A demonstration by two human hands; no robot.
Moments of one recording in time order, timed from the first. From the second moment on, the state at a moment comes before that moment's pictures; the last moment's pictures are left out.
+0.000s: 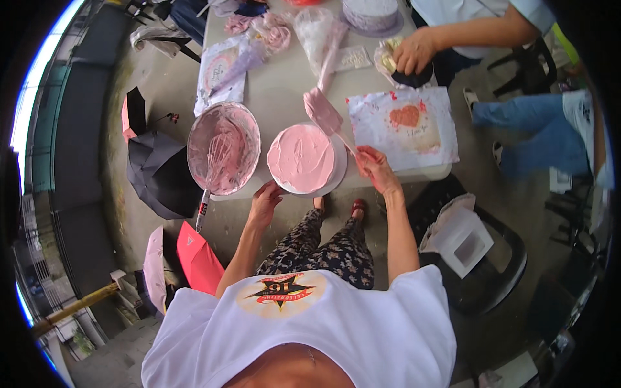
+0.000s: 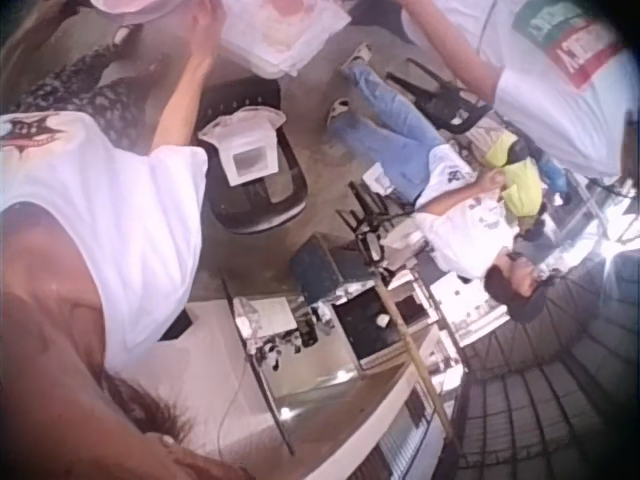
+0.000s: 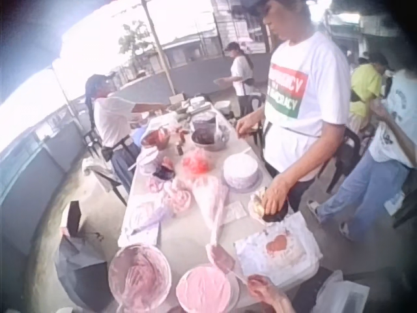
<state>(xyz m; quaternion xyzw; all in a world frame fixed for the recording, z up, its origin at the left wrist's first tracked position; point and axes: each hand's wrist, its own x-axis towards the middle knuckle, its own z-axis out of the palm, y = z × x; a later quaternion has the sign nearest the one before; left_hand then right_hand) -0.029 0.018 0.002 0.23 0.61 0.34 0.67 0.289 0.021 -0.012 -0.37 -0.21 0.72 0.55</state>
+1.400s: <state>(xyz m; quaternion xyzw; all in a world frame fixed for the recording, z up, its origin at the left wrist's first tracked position) -0.011 -0.024 -0.003 0.16 0.65 0.40 0.62 0.305 -0.099 0.052 -0.72 -0.60 0.11 0.32</state>
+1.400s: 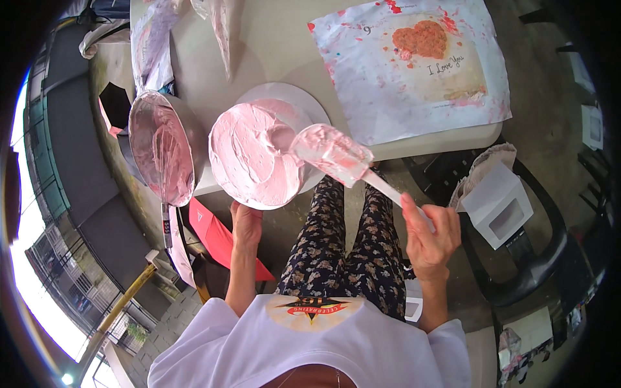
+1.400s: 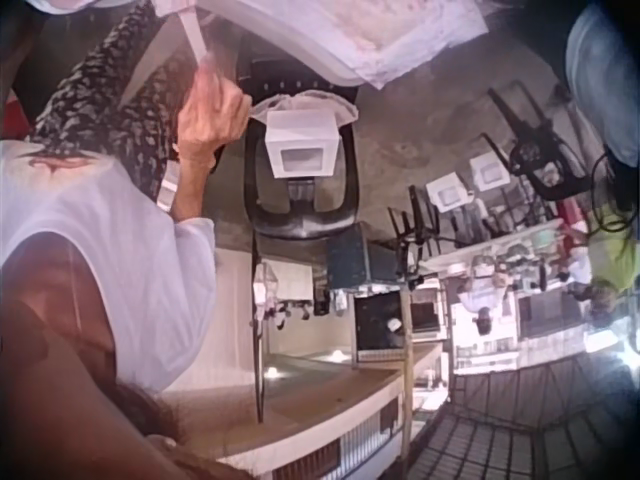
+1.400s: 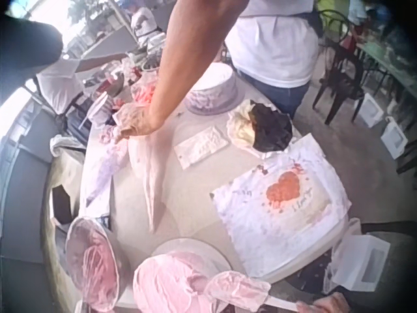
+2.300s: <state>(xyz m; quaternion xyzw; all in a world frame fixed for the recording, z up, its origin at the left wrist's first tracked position) -0.001 -0.022 -0.001 0.15 0.67 0.41 0.61 0.251 -0.084 0.044 -0.70 -0.35 0.46 0.42</state>
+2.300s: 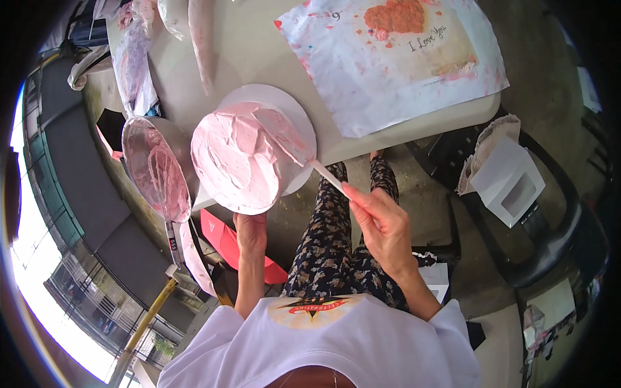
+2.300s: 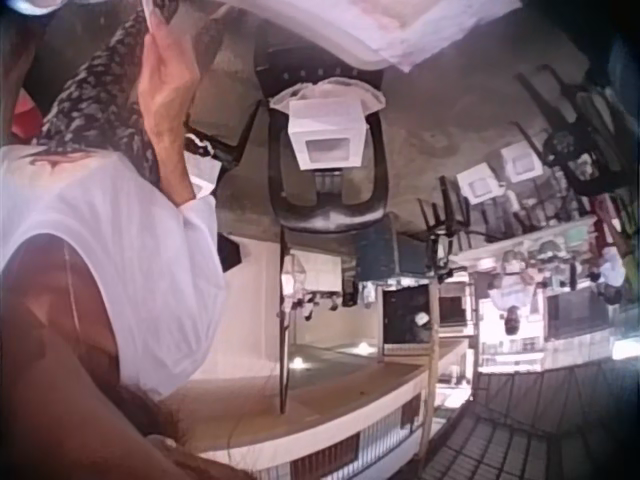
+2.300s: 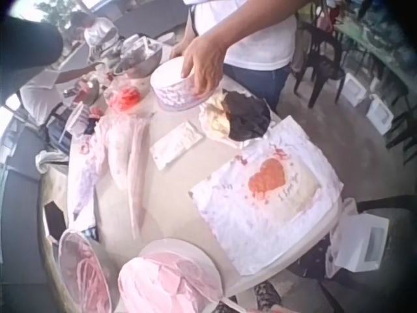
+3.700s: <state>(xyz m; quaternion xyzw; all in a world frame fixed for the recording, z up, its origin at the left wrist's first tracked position) -0.003 -0.023 -0.004 0.16 0.66 0.40 0.62 0.327 -0.034 0.034 -0.65 -0.47 0.41 0.44</state>
